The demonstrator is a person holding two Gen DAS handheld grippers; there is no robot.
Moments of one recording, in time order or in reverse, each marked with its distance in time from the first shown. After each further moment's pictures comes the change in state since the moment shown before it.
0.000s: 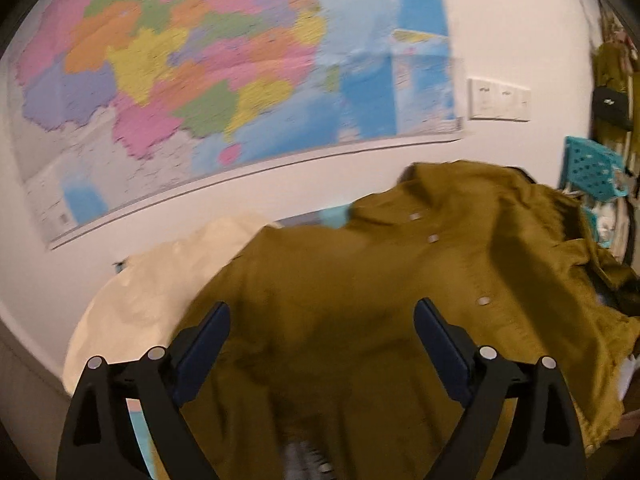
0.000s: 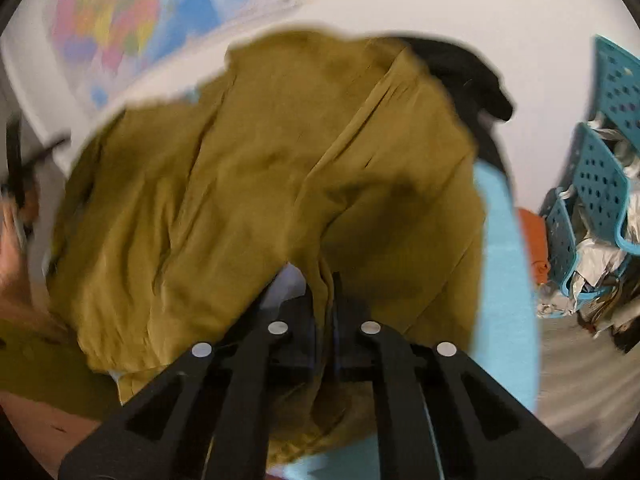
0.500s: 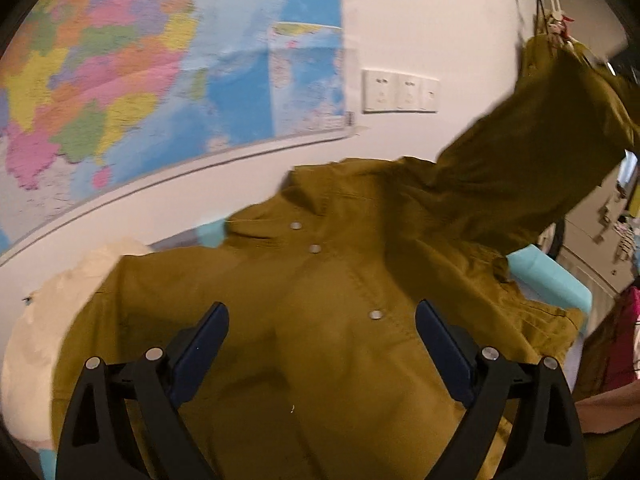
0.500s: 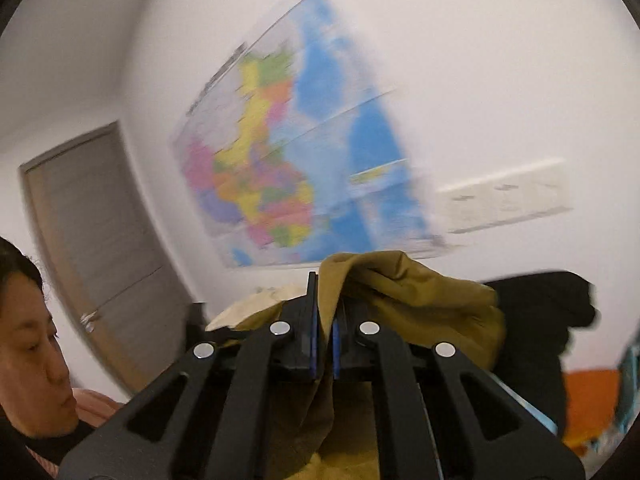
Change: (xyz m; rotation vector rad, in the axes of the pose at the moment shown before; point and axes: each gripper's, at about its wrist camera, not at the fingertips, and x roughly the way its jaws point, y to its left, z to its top) left arm 0.023 -0.079 0.010 0.089 -0.004 -0.315; right arm -0.099 0.129 0.177 -0.184 -0.352 0.465
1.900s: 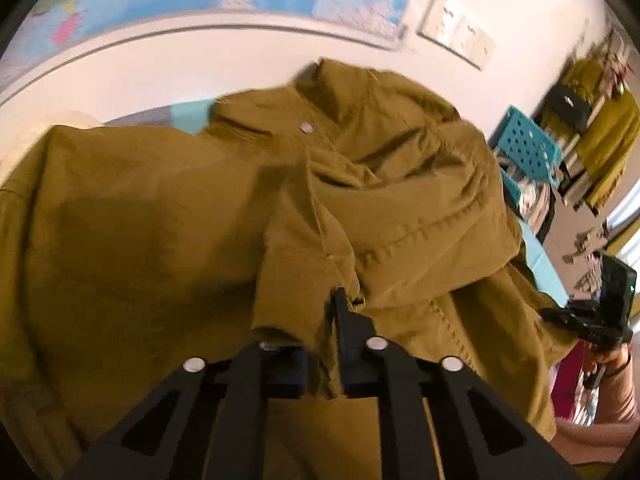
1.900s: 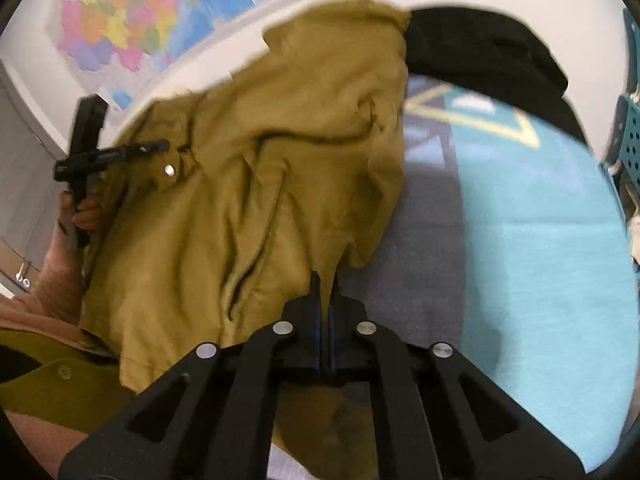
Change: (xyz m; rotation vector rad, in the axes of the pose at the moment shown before) left arm 0.082 0.073 -0.018 -0.255 0.293 -0.161; right arm 0.009 -0.074 -0.244 0.265 0.396 -0.353
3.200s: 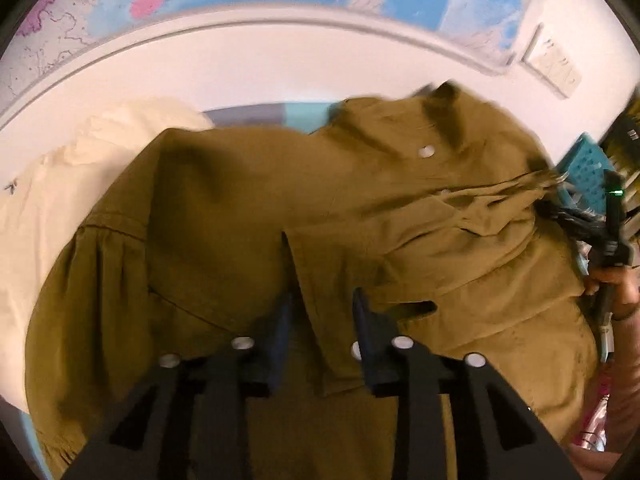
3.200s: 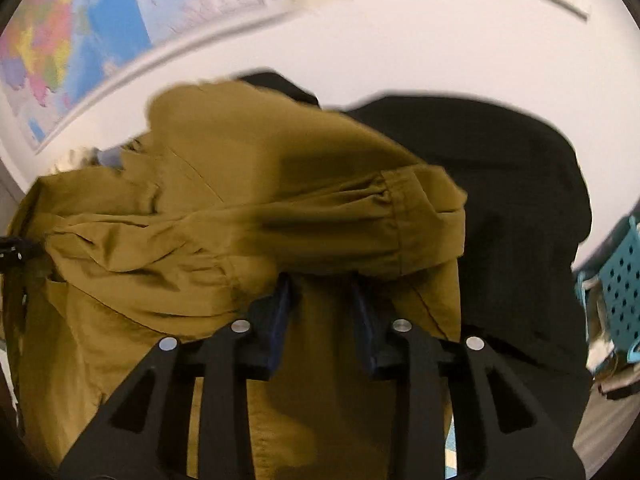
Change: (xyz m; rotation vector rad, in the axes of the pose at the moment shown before) left arm -0.002 0.073 0.037 -0.112 0.096 0.189; right arm 0.163 -0.027 0.193 -0.150 0.039 -0.289
